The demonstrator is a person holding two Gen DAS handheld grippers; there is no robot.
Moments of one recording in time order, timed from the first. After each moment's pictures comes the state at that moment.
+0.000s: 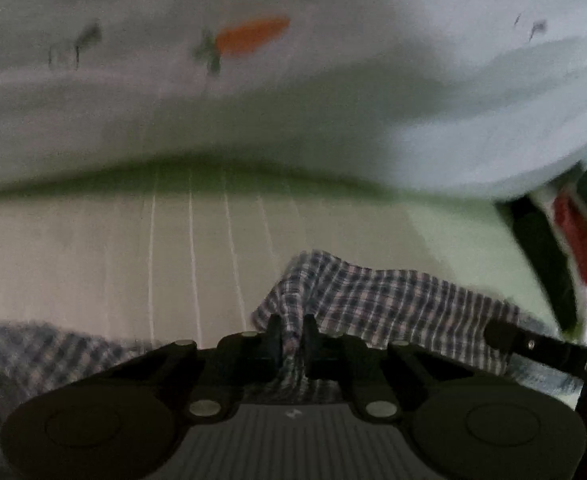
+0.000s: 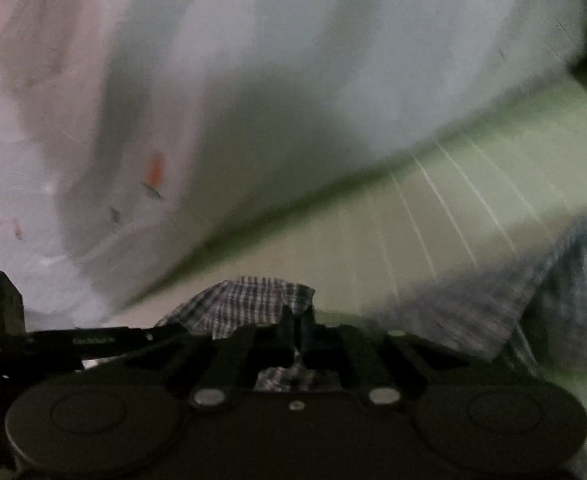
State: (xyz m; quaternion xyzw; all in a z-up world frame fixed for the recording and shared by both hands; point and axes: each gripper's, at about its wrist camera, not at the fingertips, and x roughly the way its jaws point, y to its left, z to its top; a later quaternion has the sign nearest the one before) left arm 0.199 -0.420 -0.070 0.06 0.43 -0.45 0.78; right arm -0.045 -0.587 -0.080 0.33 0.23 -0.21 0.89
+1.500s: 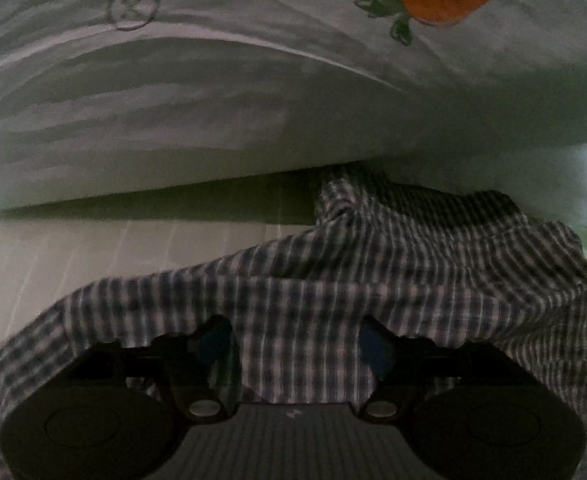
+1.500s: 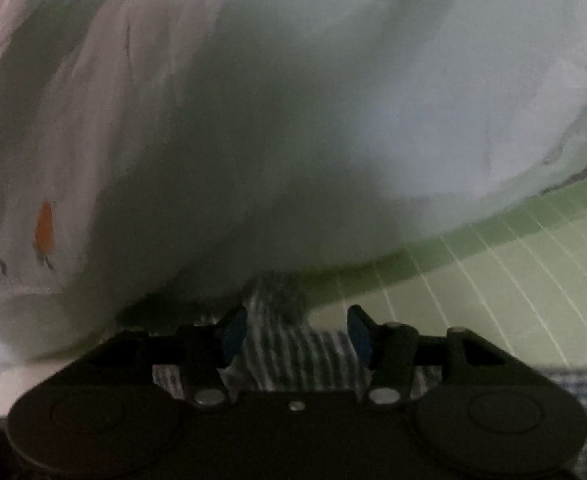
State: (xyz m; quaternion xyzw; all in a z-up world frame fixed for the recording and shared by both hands) left arm 0.274 -0.447 -0.153 0.11 0.42 -0.32 0.84; right arm 0.081 -0.668 -0.106 0.27 0.23 -0.30 0.88
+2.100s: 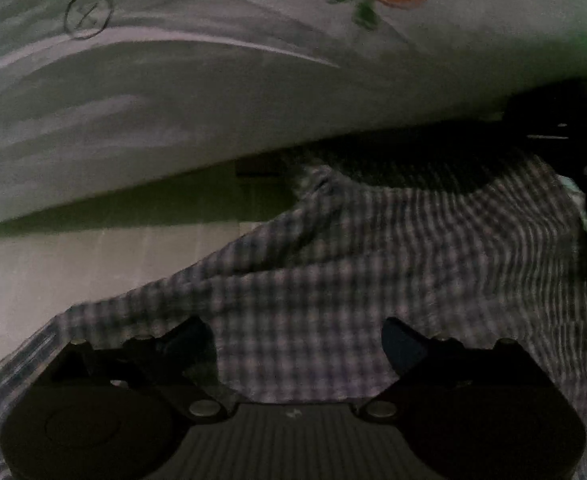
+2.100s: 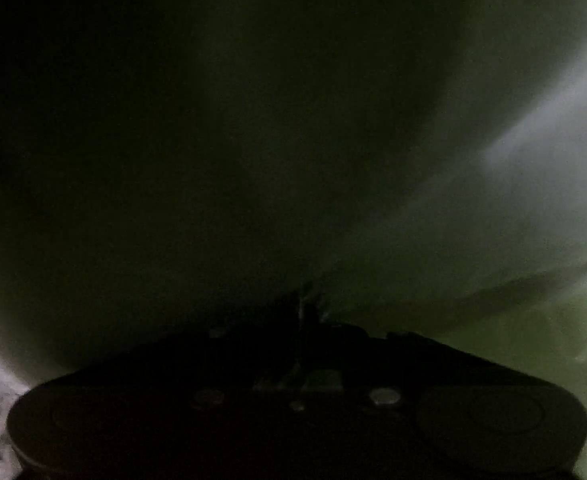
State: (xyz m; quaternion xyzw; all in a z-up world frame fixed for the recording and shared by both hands) left arm 0.266 -0.439 -0.154 0.10 0.42 -0.35 0.83; right arm 0.203 -0.751 -0.127 0.29 0.26 -0.22 0.89
